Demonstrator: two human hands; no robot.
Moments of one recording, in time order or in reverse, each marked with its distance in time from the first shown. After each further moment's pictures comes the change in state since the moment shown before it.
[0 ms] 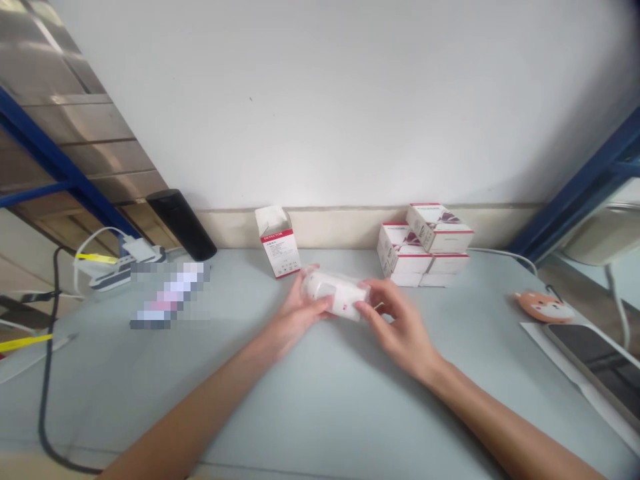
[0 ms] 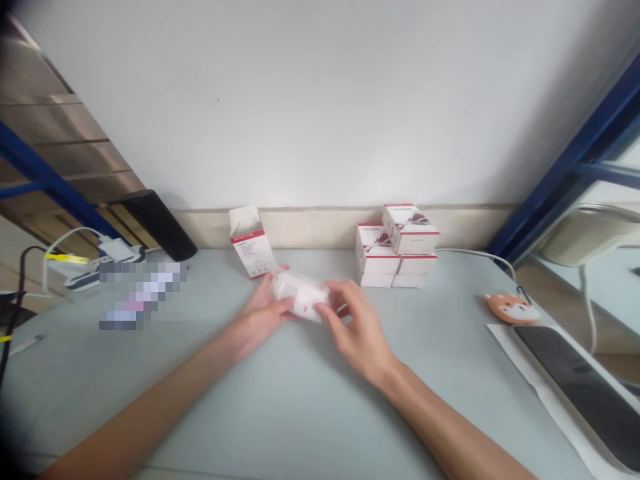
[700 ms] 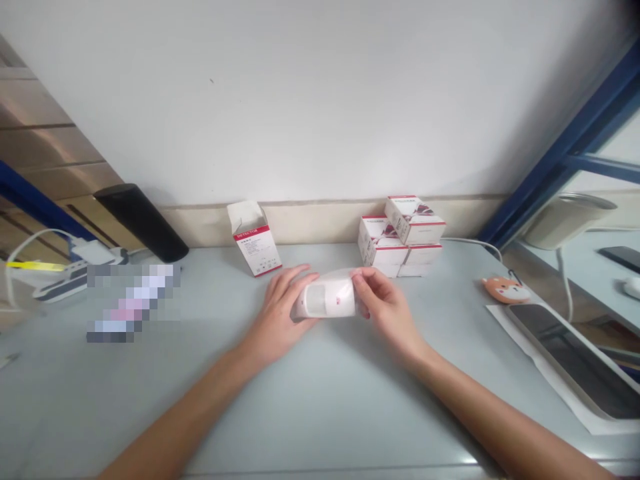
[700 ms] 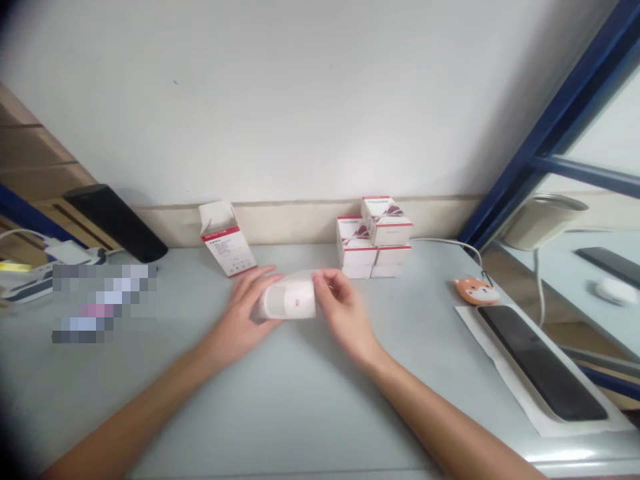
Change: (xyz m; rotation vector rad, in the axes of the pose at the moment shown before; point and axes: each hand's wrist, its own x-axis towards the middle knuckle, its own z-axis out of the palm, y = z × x) left_hand -0.004 -0.010 -0.010 1.182 0.044 0.545; right_hand 0.014 -0.013 -0.006 0.403 0.125 0.352
